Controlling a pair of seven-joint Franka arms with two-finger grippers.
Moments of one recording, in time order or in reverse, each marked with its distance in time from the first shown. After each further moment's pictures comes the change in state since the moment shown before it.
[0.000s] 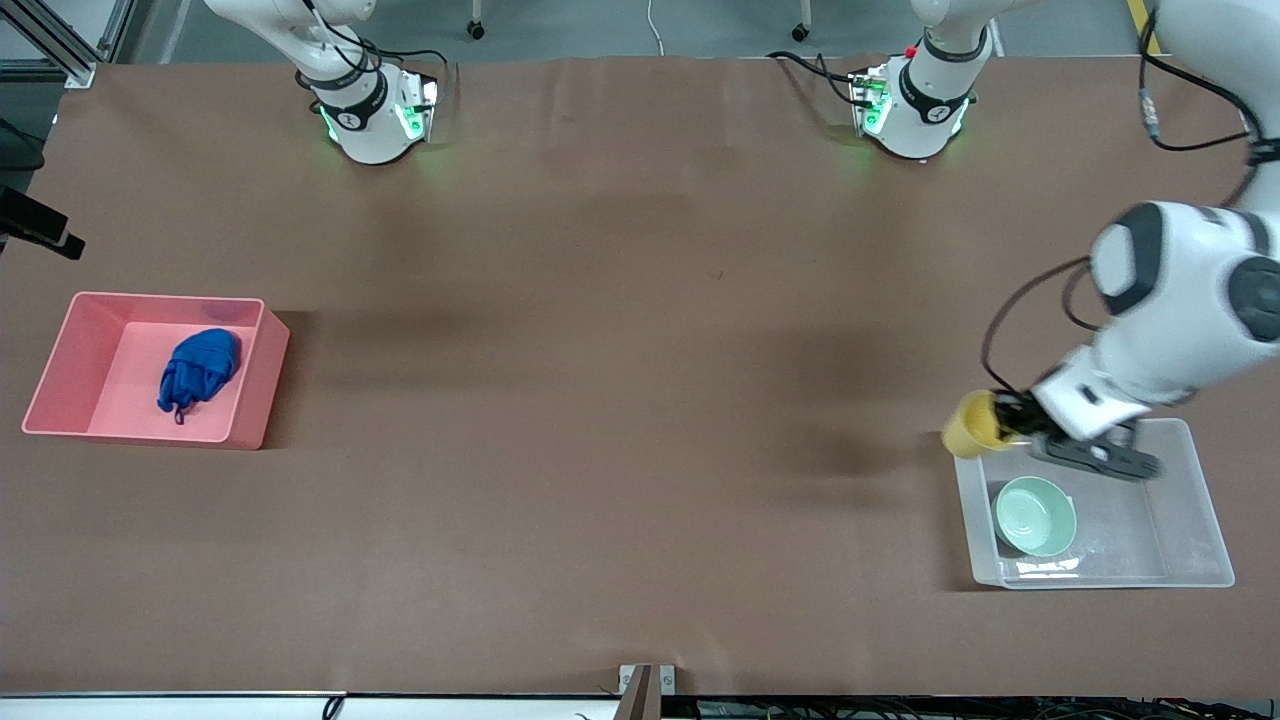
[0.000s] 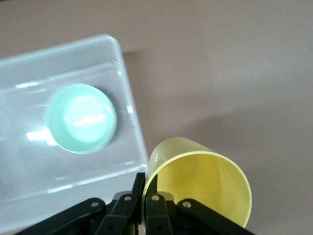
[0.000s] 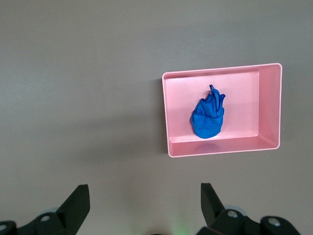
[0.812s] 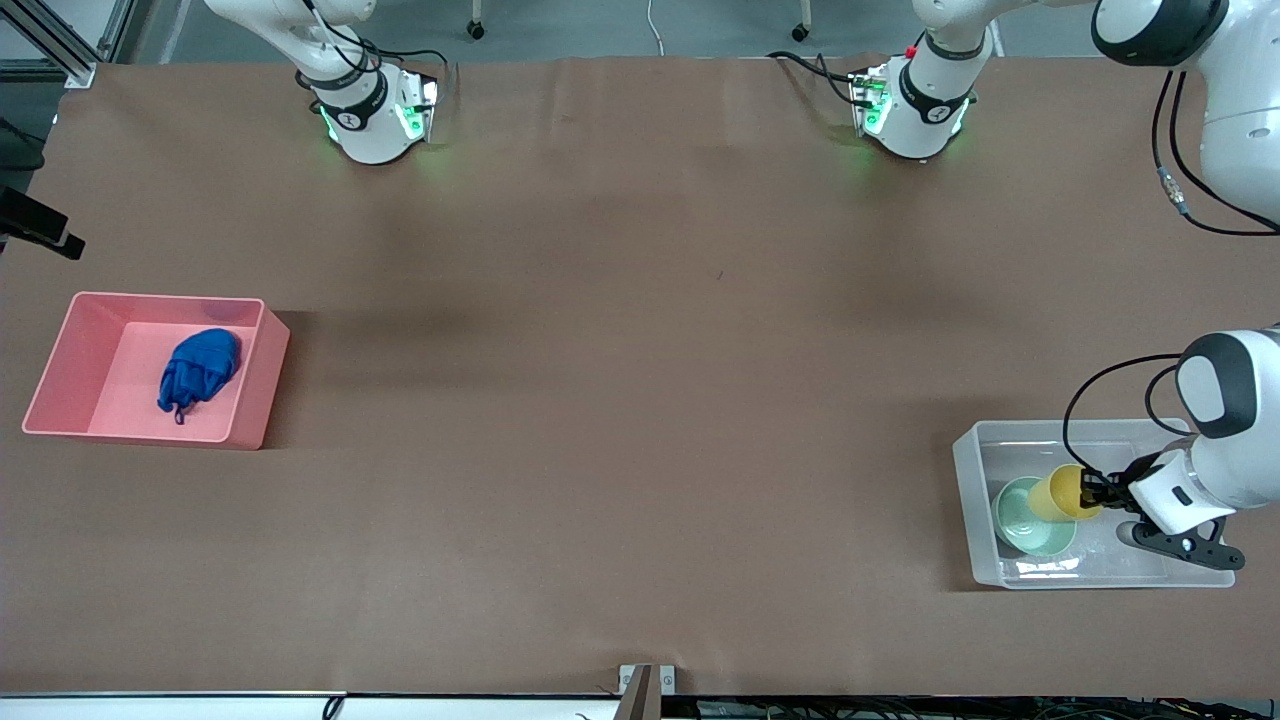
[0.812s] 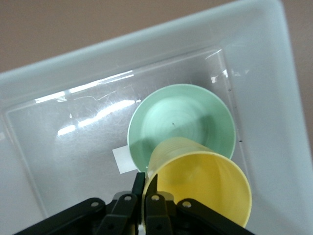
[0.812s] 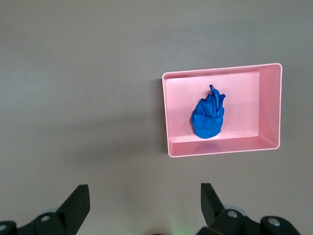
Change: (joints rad) left arm 0.031 0.388 0.090 0.320 0.111 -0.032 0.163; right arm 0.000 0.000 0.000 0.000 0.000 0.000 0.000
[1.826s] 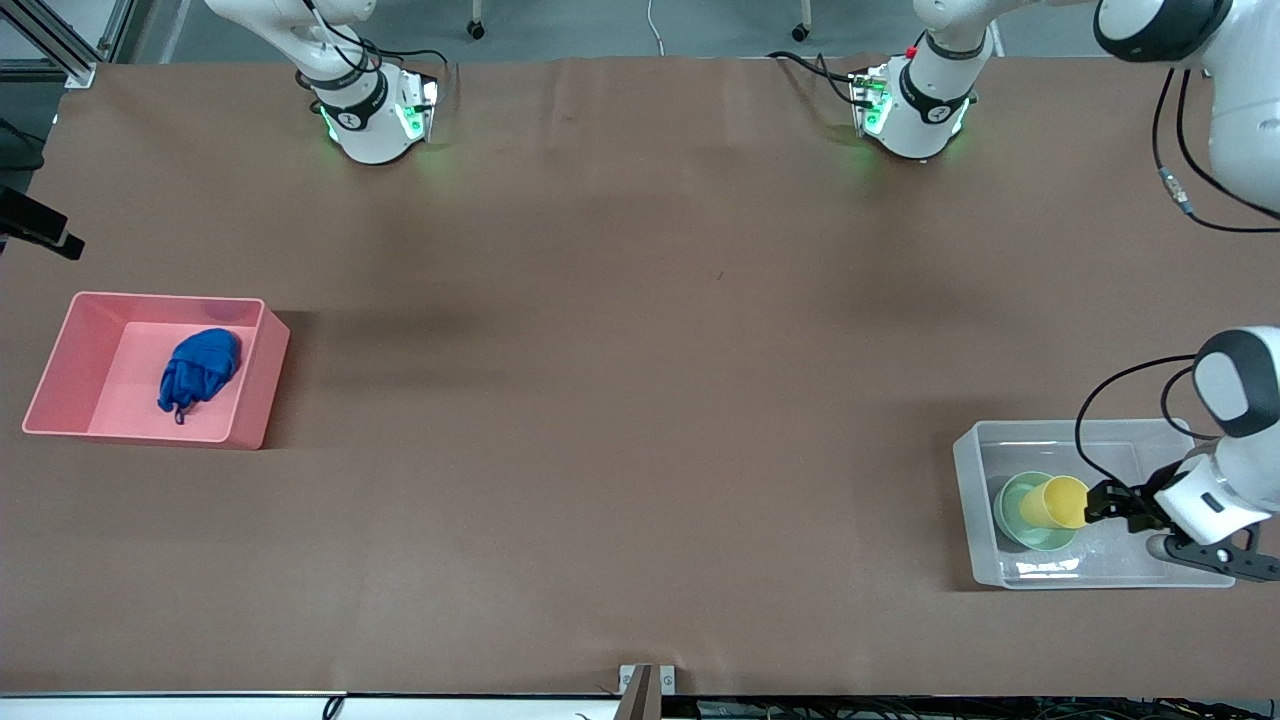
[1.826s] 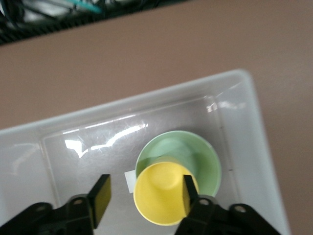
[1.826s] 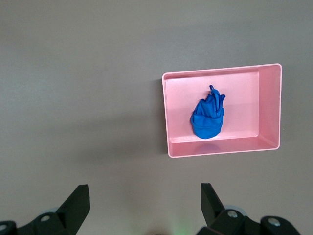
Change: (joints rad) left arm 0.008 -0.075 -0.050 0.034 0.002 0.036 -0.056; right arm 0.000 0.000 -0.001 0.000 0.000 0.002 0.000
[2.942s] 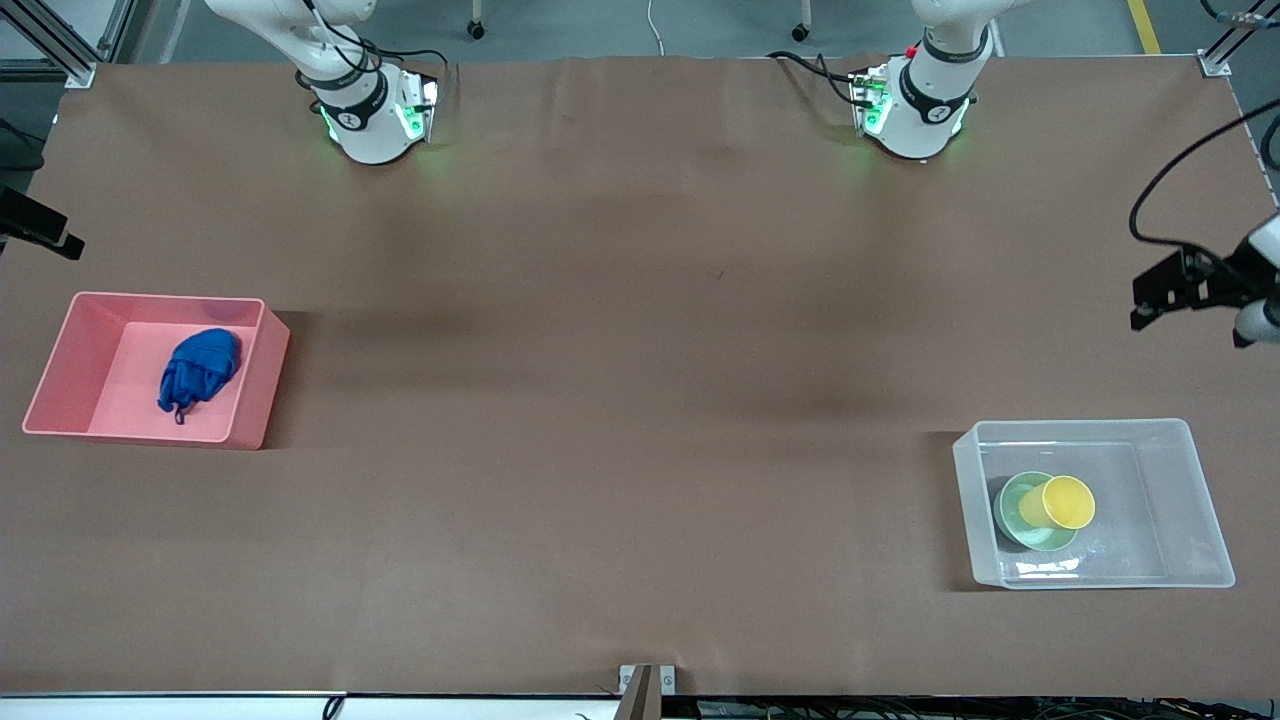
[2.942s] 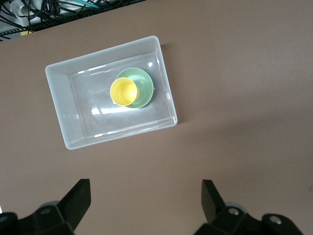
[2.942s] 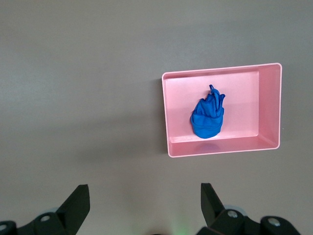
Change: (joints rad) left arm -0.177 -0.651 0.121 -0.180 -0.158 -0.496 -0.077; right arm 0.000 0.000 -0.001 -0.001 0.000 -0.001 0.000
